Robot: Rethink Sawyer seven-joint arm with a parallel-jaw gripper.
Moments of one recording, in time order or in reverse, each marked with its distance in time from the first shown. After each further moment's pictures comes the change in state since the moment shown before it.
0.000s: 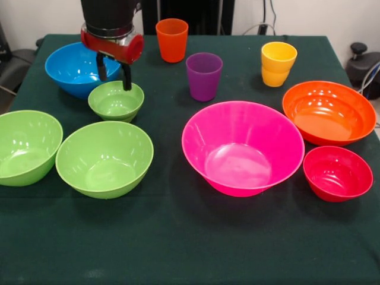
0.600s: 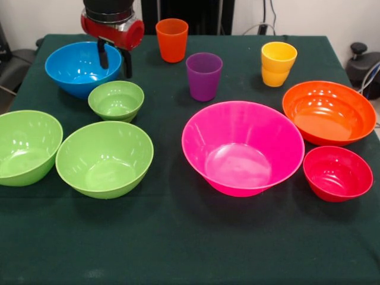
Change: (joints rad) arm 0.000 -0.063 -0.020 0.055 0.070 0.000 0.000
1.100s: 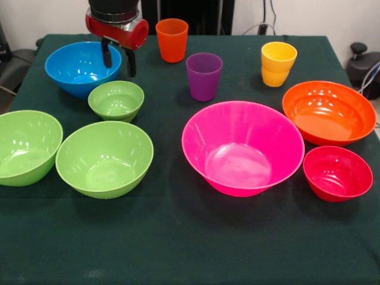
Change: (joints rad) arm 0.018 -0.002 -0.014 0.008 0.005 0.000 0.000
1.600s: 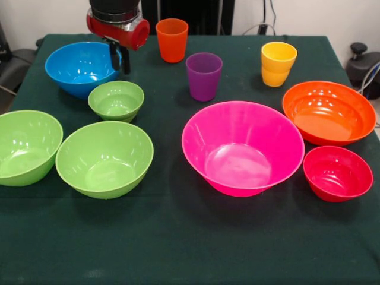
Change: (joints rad) arm 0.009 0.001 -0.009 0.000 0.010 0.000 0.000
